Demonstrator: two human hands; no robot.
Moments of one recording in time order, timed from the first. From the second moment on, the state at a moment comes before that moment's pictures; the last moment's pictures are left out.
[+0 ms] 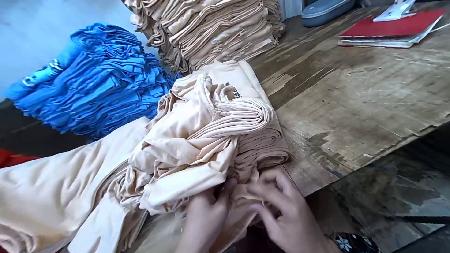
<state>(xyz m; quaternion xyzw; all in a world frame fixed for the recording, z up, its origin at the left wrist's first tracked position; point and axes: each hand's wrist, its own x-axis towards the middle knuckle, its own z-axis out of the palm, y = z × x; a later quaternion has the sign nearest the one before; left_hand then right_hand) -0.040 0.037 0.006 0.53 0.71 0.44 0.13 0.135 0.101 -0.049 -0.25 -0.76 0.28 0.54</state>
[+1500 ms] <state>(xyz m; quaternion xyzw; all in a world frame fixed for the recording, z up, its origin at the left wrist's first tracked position) 0.020 0.035 0.011 0.71 0.65 0.20 -0.19 0.192 0.103 -0.053 -0.36 -0.73 0.14 0.56</state>
